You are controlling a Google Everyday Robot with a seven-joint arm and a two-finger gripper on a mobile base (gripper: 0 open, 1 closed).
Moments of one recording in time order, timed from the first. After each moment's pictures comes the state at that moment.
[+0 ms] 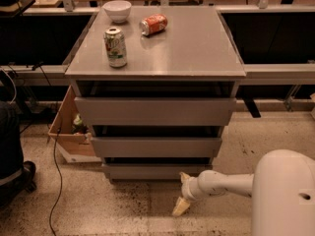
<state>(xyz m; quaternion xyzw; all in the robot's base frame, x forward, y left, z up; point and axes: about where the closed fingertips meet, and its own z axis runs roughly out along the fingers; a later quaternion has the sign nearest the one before) 0.557 -0.098 0.270 -0.60 0.75 0.12 0.25</state>
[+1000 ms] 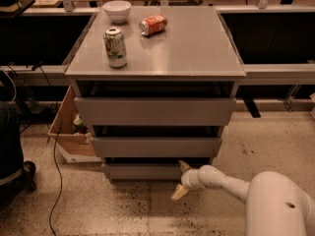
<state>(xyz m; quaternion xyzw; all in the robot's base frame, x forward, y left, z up) 0.653 -0.109 0.215 -0.60 0.72 0.08 0.34</state>
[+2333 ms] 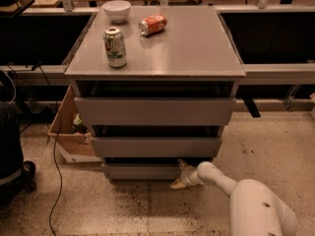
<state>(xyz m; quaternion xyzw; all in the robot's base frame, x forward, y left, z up) 0.689 -0.111 0.162 -0.60 0.72 0.10 0.34</state>
